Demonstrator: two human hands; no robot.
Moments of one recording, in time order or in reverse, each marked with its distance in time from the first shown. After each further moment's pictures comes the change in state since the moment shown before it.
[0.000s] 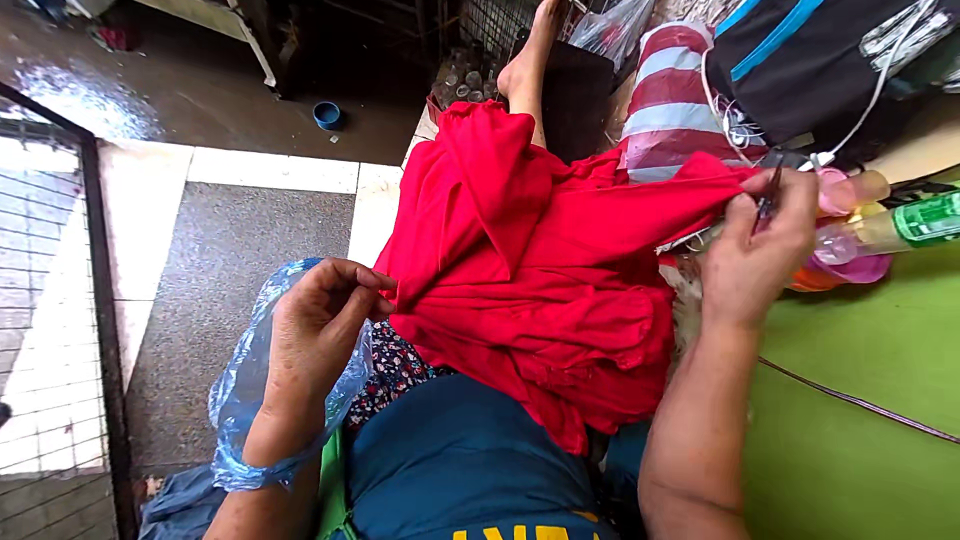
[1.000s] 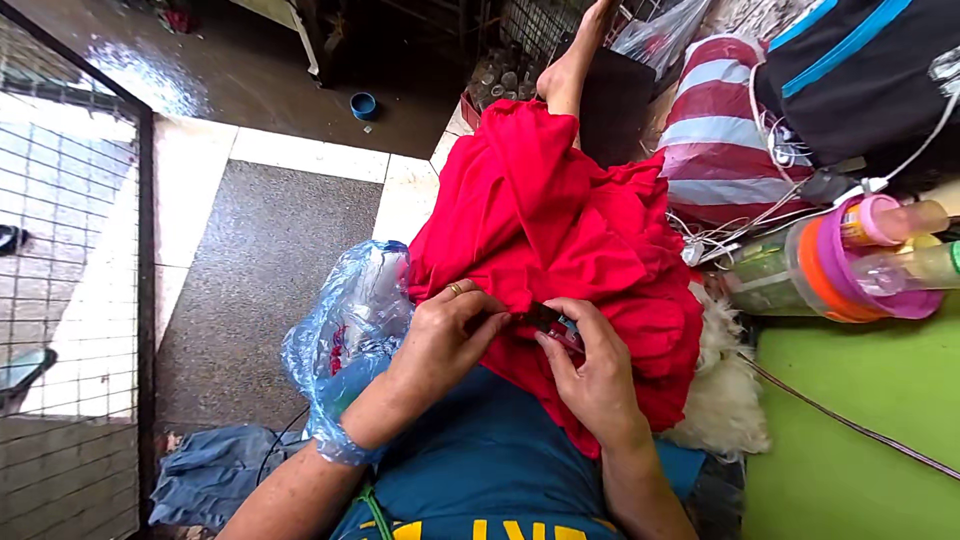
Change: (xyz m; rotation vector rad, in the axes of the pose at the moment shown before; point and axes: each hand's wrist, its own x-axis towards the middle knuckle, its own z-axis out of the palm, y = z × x) left_hand -0.016 0.011 0.058 0.266 -0.179 0.294; right_hand -0.130 -0.095 0.034 0.408 -0.380 -0.174
